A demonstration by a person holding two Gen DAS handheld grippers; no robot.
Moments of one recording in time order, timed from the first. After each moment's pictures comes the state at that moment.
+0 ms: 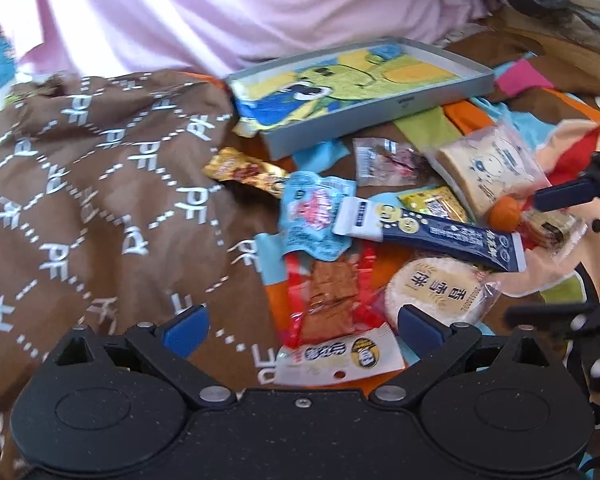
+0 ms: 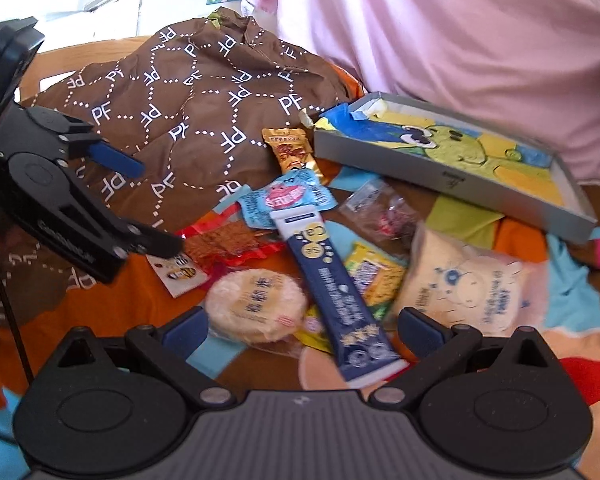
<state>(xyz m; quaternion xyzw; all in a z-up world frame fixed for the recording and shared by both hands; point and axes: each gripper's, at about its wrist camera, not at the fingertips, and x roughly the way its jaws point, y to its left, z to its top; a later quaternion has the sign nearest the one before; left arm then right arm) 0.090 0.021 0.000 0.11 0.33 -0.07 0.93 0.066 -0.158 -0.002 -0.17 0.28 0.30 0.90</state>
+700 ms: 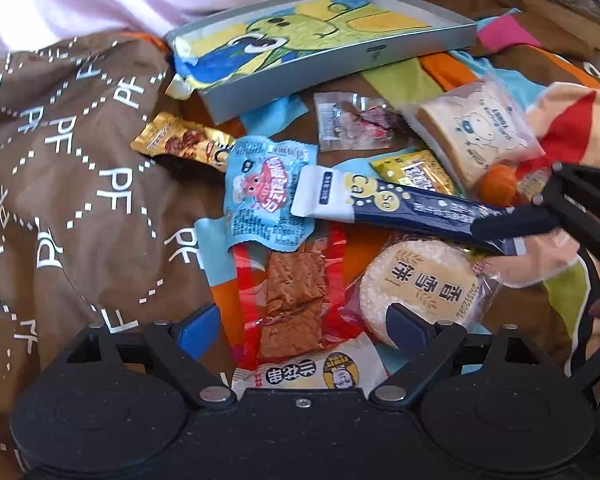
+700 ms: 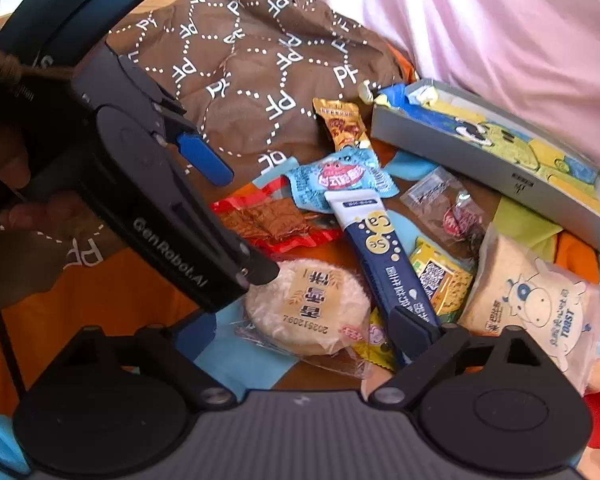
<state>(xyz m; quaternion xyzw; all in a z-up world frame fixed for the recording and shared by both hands) 0.138 0.008 -0.023 0.11 0.41 -0.12 0.90 0.073 -0.112 -0.033 -0.23 0.29 0.33 0.87</state>
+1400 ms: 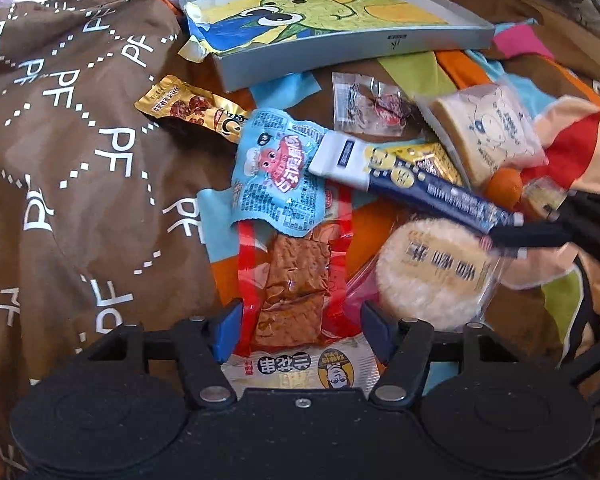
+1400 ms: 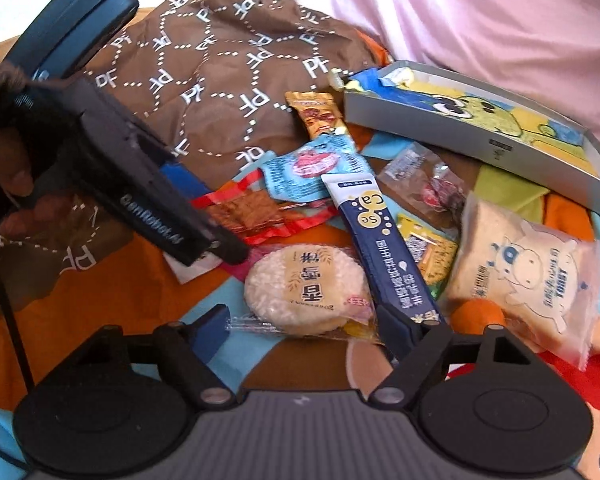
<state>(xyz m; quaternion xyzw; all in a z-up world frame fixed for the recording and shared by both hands) 0.145 0.022 -0.027 0.07 0.44 -0.13 0.89 0.076 -0.135 -0.033 -0.17 0.31 0.31 0.88</state>
